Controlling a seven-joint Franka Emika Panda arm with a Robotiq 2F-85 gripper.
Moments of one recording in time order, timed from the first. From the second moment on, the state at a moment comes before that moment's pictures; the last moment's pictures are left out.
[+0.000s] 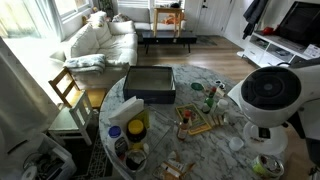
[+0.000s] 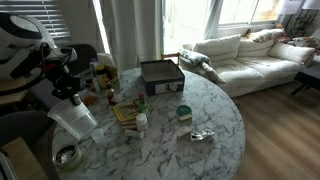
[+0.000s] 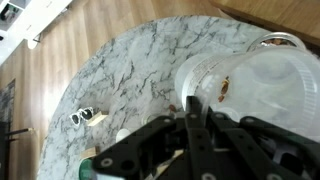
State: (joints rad) arm 0.10 -0.33 0.25 -2.62 -0.66 1.84 0.13
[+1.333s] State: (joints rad) arm 0.15 -0.05 0.26 -2.59 -0.89 1.64 0.88
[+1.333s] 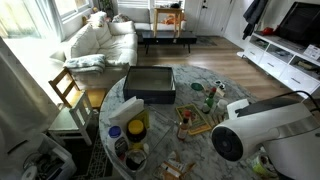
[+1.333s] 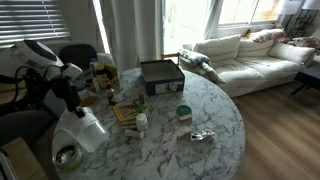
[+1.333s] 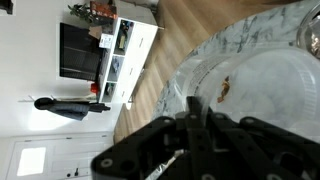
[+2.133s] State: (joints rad) arm 0.16 0.05 0.25 -2.56 -0.92 1.63 0.98
